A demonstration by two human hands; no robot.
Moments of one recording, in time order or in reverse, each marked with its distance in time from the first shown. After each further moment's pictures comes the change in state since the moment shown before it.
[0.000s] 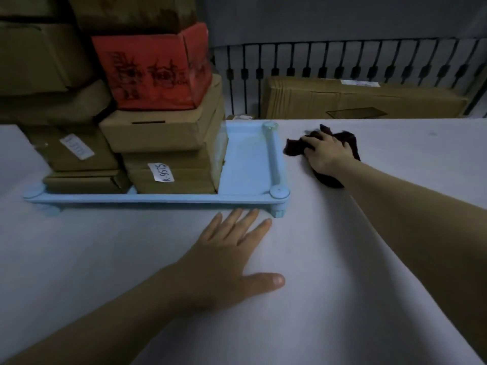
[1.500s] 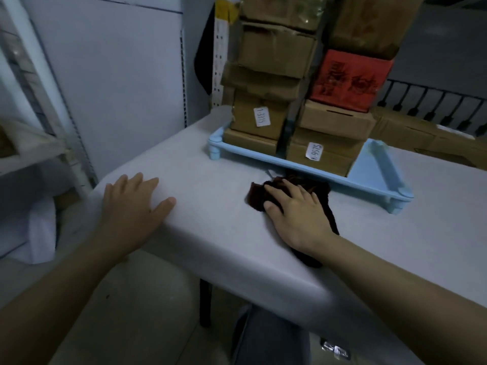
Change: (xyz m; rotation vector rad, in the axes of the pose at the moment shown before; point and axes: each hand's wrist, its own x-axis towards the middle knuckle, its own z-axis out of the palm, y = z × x) left_hand -0.250 -0.213 0.064 -0.242 0.655 -0.843; right_hand -0.252 -0.279 0.067 -0.036 -0.099 -0.420
